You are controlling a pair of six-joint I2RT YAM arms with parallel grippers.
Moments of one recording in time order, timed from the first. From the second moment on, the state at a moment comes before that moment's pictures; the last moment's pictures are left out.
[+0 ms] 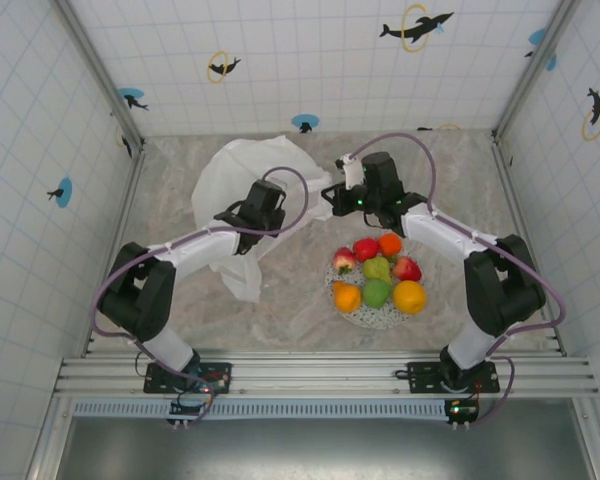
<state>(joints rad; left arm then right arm) -0.59 1.61 1.07 -0.28 -0.24 -0.07 0.52 1.66 1.14 -0.03 -0.38 0.22</state>
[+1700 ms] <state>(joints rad) -0.44 1.46 1.19 -0.50 0.38 -0.25 0.62 1.61 0.90 0.11 -0.09 -0.02</state>
